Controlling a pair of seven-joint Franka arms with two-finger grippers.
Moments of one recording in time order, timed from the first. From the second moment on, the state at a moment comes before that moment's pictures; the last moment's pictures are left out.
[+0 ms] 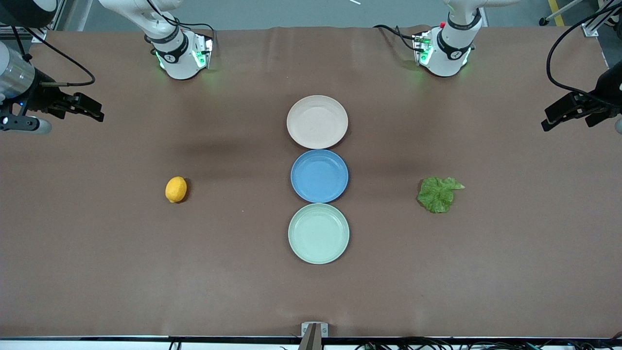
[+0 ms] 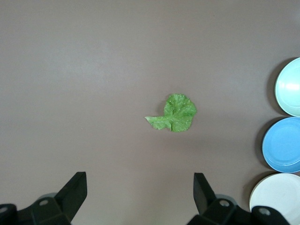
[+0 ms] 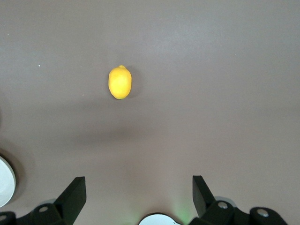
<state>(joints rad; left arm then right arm) 0.00 -0.02 -0.02 -1.55 -0.02 1.56 -0.12 0.02 -0.16 -0.02 -1.85 -0.01 1.57 0.08</state>
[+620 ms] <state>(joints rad) 0.00 -0.02 -0.02 -1.55 -0.02 1.56 -0.12 0.01 -0.20 -0.01 -1.87 -0.01 1.58 0.08</state>
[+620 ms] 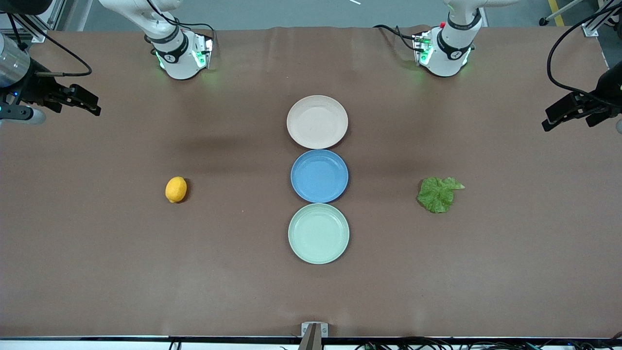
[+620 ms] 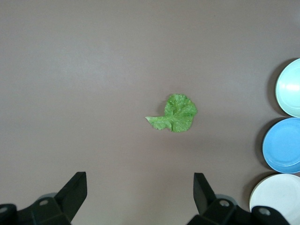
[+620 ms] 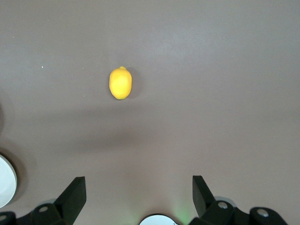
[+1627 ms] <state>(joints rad) 0.00 -0.02 -0.04 -1.55 -0.02 1.55 -0.12 0.01 -0.11 -0.02 -1.76 0.00 1.64 0.08</state>
